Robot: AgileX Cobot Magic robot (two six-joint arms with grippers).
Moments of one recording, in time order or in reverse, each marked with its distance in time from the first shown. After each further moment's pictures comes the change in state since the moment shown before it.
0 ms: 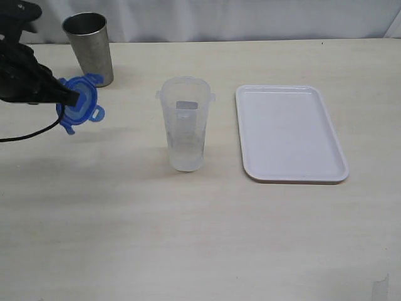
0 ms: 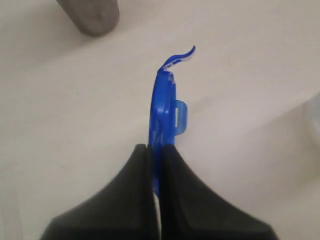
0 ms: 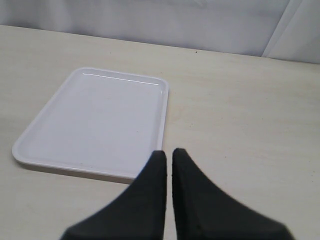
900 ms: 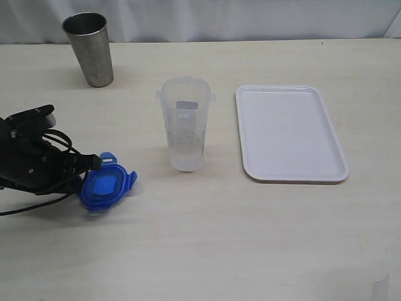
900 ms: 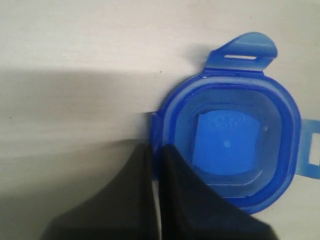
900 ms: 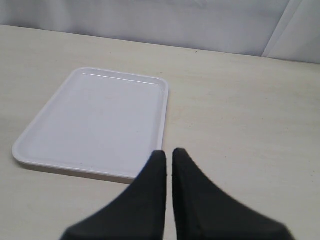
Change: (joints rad) left arm 0.000 0.247 0.246 -0.517 -0.067 -0.018; right arm 0.000 0.000 0.000 0.000 0.000 0.000
